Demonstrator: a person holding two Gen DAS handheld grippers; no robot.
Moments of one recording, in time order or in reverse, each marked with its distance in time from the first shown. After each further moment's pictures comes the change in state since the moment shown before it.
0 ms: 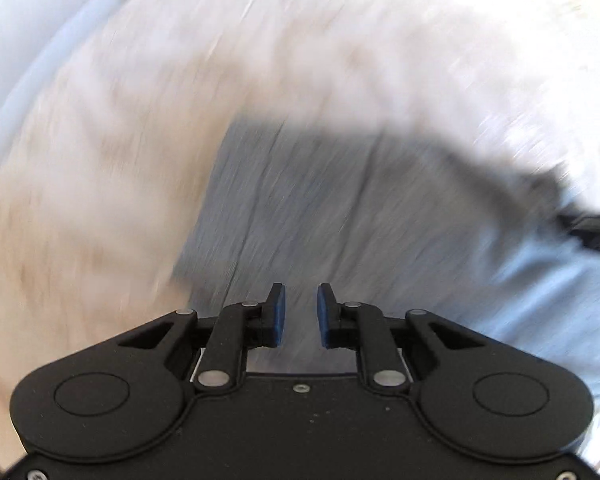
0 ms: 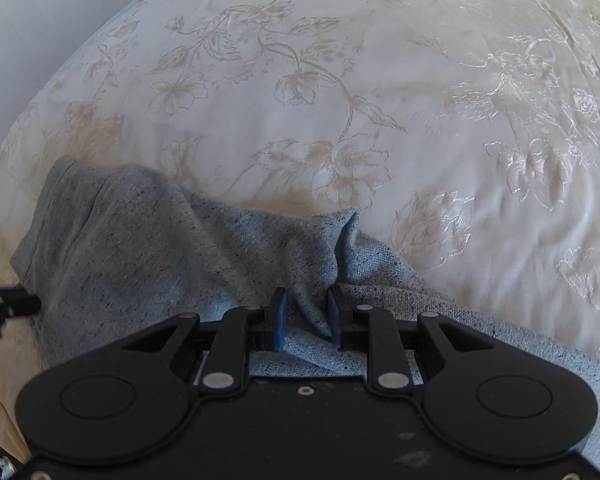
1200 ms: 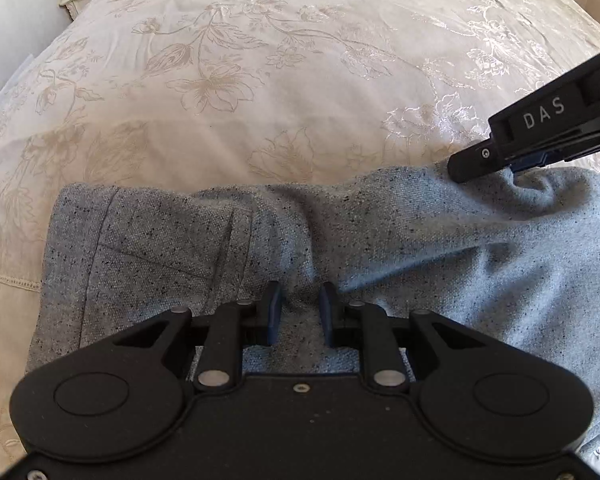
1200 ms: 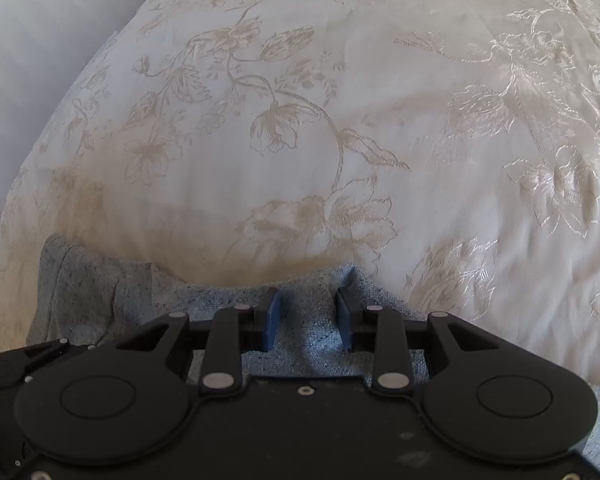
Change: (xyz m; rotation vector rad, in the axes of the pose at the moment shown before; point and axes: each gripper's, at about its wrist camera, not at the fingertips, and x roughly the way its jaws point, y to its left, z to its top) left arm 0.056 -0.054 0.007 0.190 -0.069 -0.094; right arm 0.039 -0.020 0.055 0.150 0.016 0.081
